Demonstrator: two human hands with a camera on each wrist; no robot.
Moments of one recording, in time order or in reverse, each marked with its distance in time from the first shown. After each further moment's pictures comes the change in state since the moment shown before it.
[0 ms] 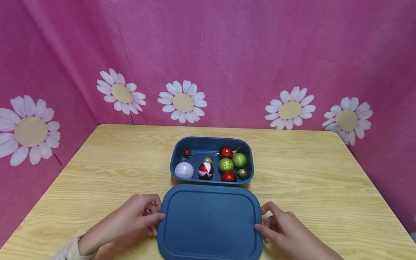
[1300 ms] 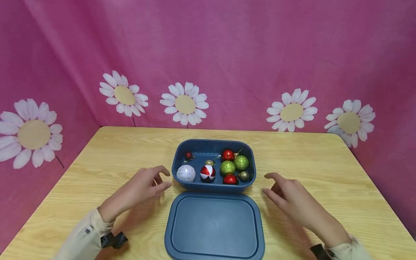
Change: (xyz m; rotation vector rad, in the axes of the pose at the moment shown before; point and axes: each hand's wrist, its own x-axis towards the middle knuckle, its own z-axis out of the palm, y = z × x) left_hand 0.047 0.013 -0.033 0.387 0.261 -0.001; right_hand 0.033 -0.028 -0.043 -0.428 0.355 -0.243
